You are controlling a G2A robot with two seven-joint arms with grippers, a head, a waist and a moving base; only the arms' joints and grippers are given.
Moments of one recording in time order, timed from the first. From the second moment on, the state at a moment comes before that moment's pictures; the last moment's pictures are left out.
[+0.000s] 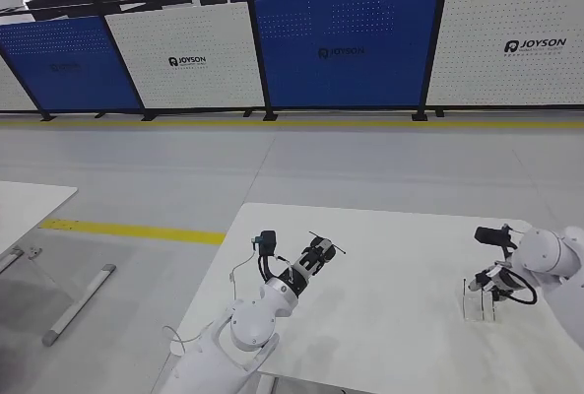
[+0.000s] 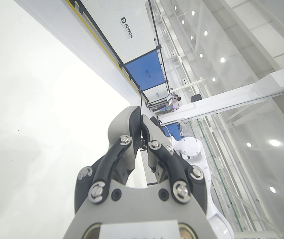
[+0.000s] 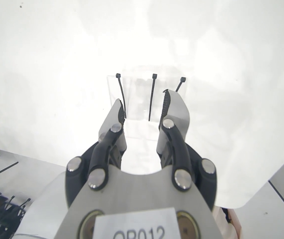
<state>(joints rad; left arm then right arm) 1.40 -1.19 -1.11 -1.79 -0.09 0.15 -0.01 -0.60 -1.01 0.81 -1.01 -0.56 0.16 1.32</state>
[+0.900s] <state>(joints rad) 1.40 -1.19 -1.11 -1.79 -0.09 0.15 -0.01 -1.04 -0.87 1.23 -1.45 -0.47 -0.03 1.03</state>
